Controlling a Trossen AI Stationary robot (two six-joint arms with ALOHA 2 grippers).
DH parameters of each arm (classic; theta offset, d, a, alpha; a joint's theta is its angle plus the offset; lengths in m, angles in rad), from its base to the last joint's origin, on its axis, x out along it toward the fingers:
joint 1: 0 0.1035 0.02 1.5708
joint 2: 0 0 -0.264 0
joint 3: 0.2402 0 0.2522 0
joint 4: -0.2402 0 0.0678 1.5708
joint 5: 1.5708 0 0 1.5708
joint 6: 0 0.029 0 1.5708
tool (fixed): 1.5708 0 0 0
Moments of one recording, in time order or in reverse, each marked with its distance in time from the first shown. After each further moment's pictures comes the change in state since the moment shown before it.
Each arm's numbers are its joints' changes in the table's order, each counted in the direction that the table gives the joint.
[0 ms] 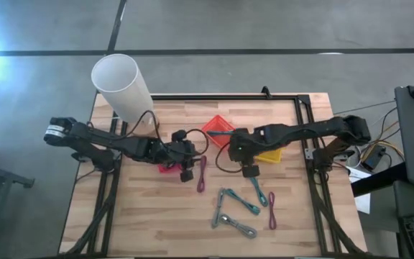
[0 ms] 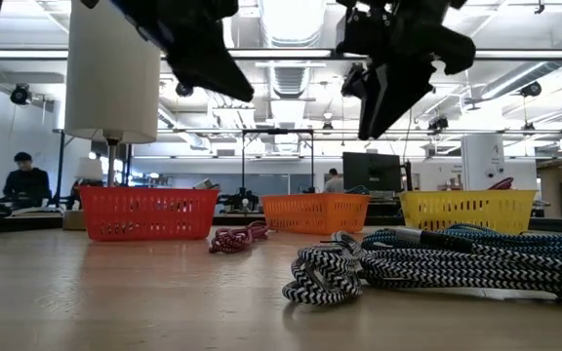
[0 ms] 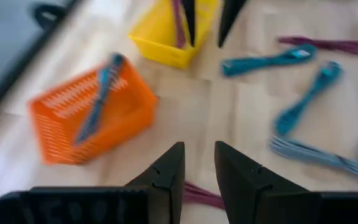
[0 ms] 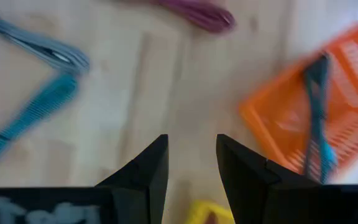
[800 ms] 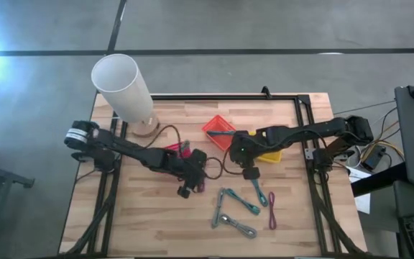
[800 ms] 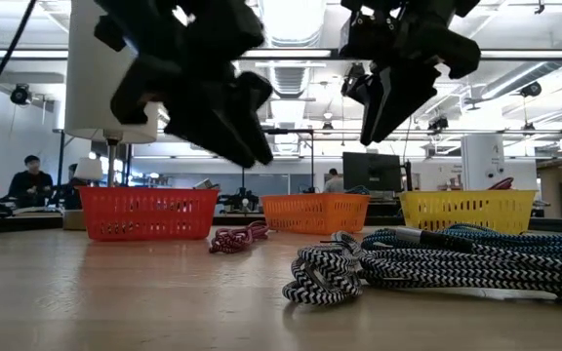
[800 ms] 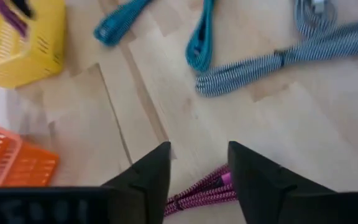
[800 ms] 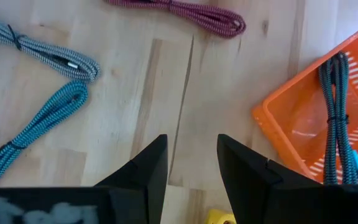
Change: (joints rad) left arm -0.039 -0.272 0.034 0.081 0.244 0.533; right arm 0.005 0.021 -0.055 0.060 -0.024 0.034
